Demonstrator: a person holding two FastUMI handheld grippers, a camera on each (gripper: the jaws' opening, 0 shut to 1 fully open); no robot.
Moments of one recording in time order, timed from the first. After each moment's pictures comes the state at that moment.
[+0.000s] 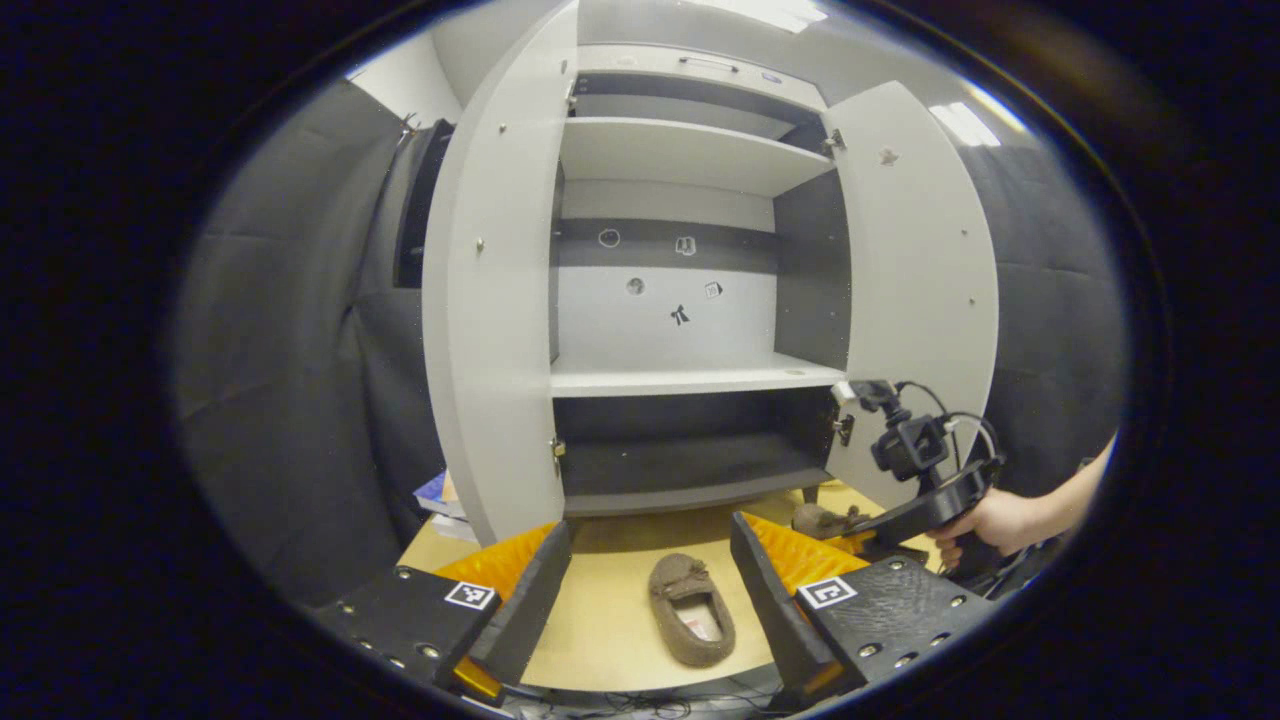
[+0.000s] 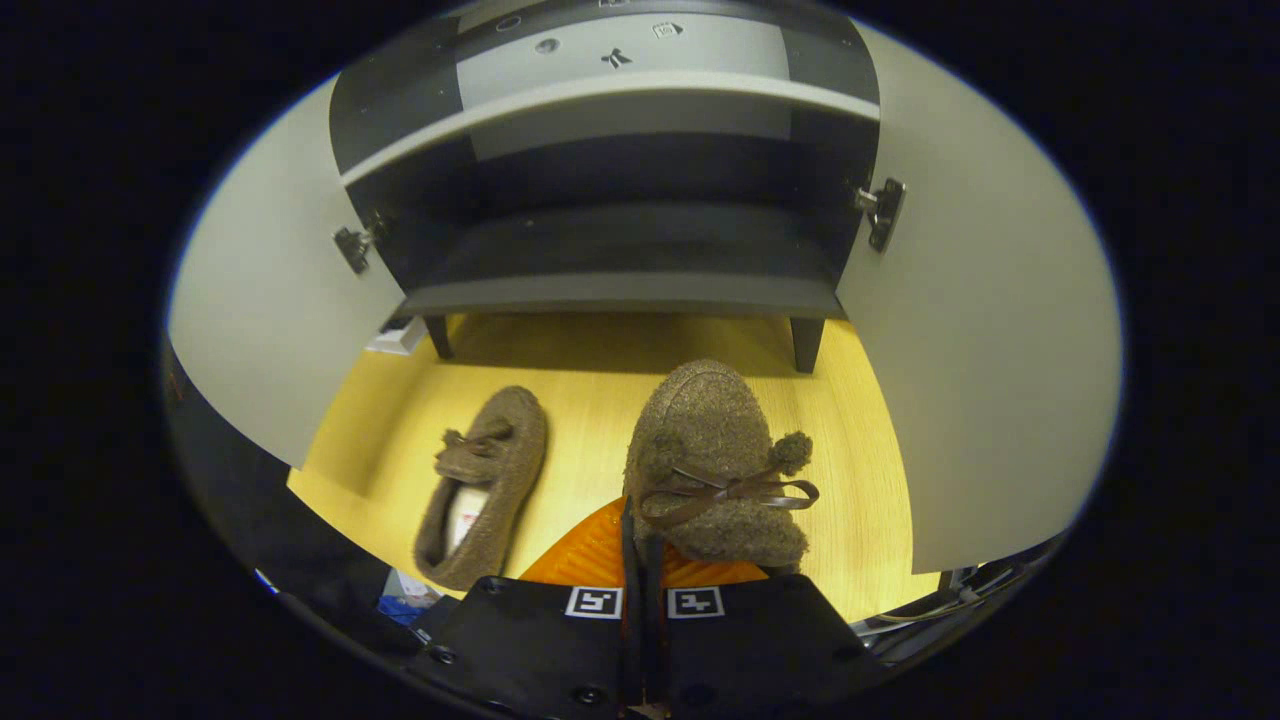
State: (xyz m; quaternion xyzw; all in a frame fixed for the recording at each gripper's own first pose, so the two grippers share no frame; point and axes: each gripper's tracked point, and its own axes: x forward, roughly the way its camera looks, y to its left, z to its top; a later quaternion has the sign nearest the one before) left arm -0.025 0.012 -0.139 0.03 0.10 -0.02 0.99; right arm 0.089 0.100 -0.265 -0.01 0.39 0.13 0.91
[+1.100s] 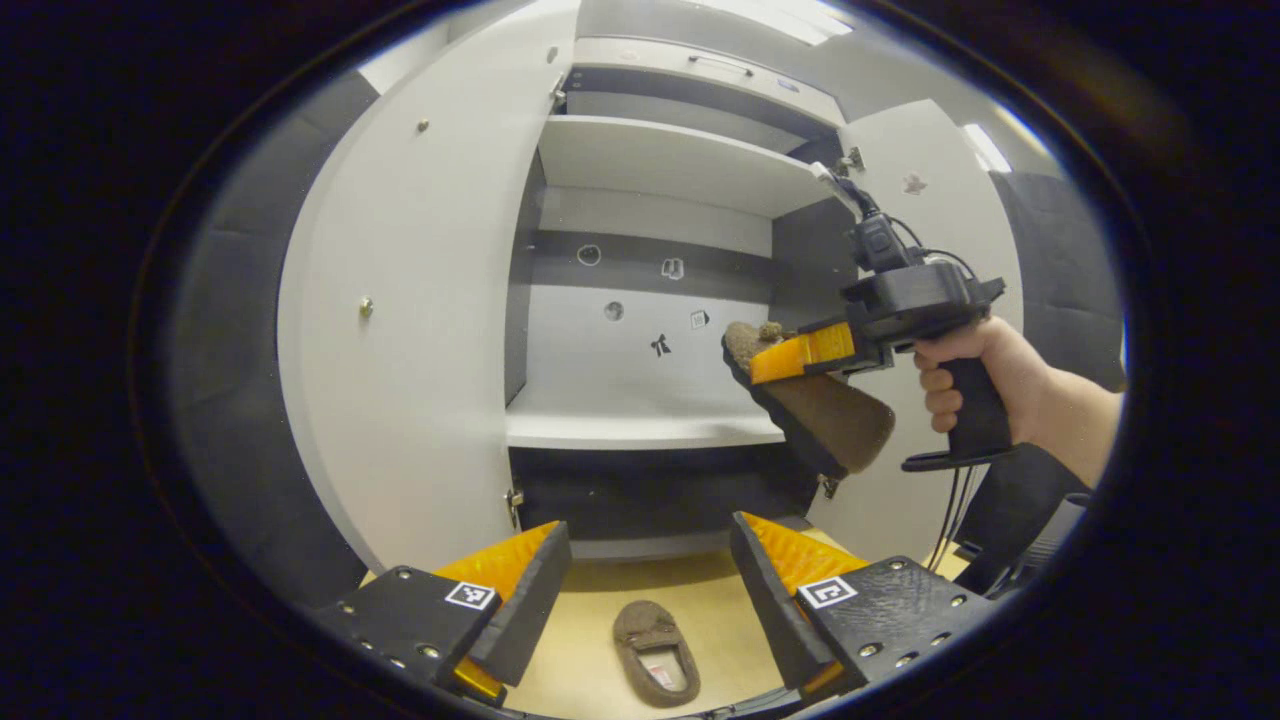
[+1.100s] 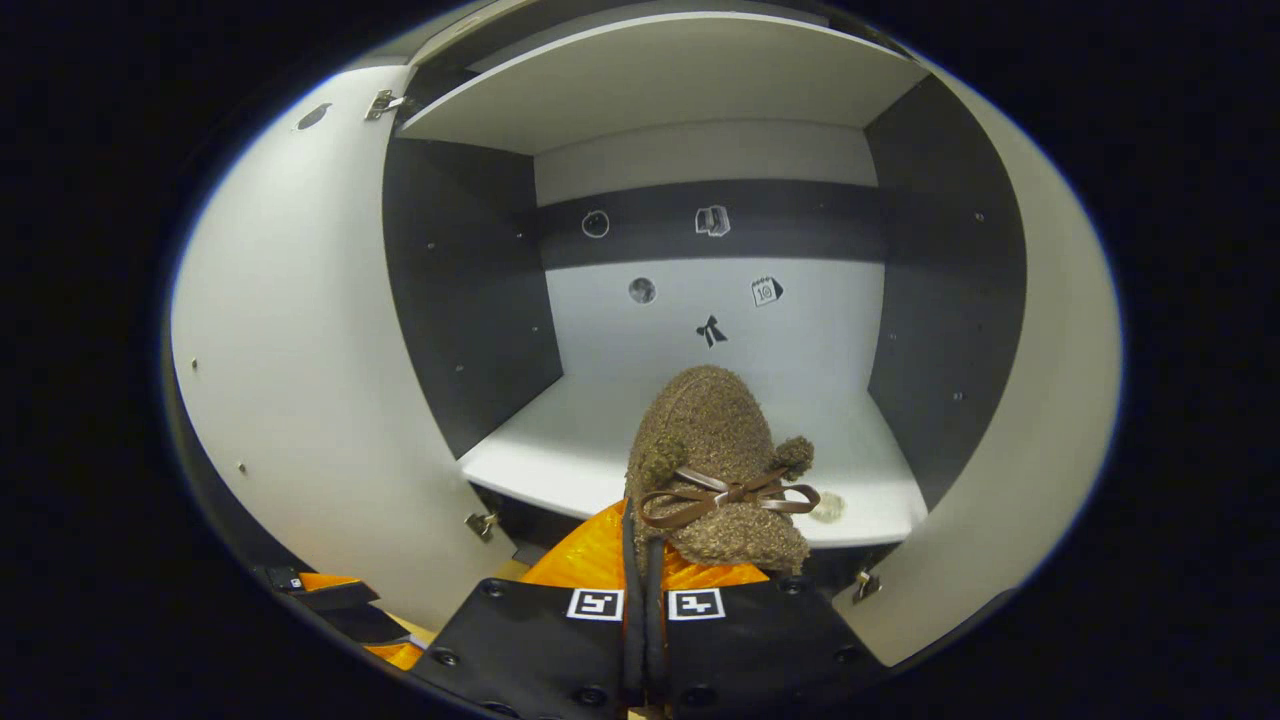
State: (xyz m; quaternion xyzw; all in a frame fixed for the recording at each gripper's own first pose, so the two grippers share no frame) left arm 0.049 -0.019 -0.094 -0.02 0.08 -0.05 0.99; right arm 0.223 0.170 0.016 -0.02 0.15 0.22 0.96
